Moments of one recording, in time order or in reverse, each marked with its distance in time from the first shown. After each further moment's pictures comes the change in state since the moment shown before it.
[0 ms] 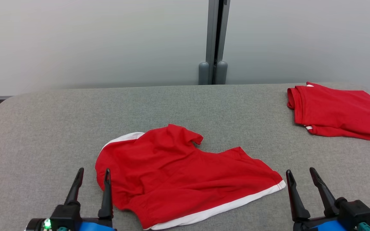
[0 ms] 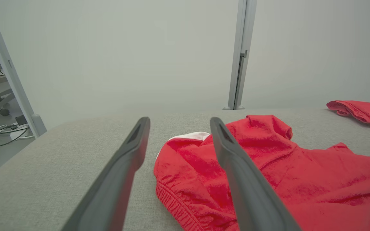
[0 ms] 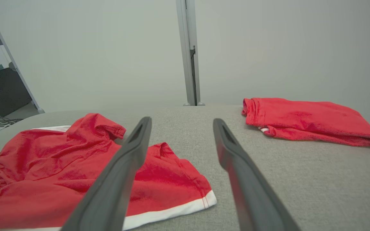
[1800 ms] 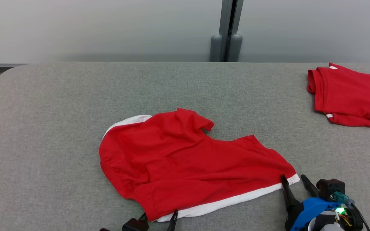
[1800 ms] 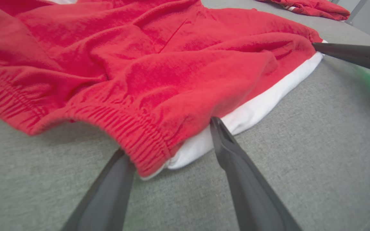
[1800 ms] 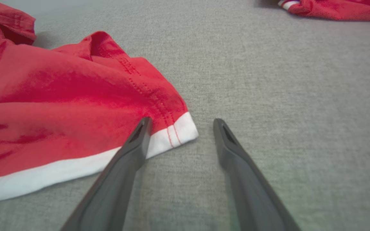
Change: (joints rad) left arm -0.082 0.051 -0.490 0.331 -0.175 -0.023 0.000; right arm -0.351 -0.029 -0.006 0.727 0.017 0.000 -0.001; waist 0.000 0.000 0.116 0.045
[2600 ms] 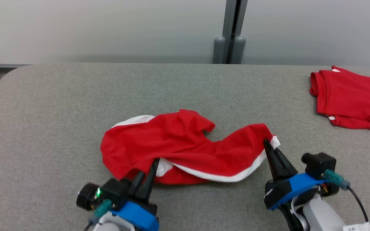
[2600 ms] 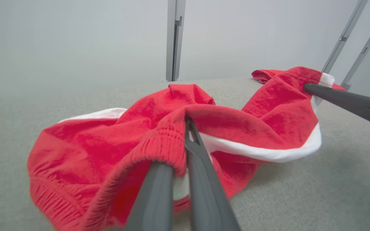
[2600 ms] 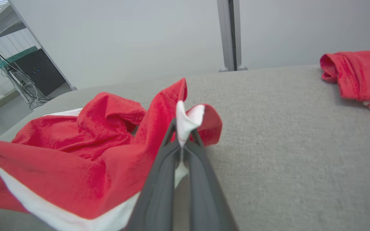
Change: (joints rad) left arm -0.093 0.040 0.044 -0.183 -0.083 0.000 0.000; right arm -0.003 -0.008 0.195 -0.297 0.193 0.000 0.001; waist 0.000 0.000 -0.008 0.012
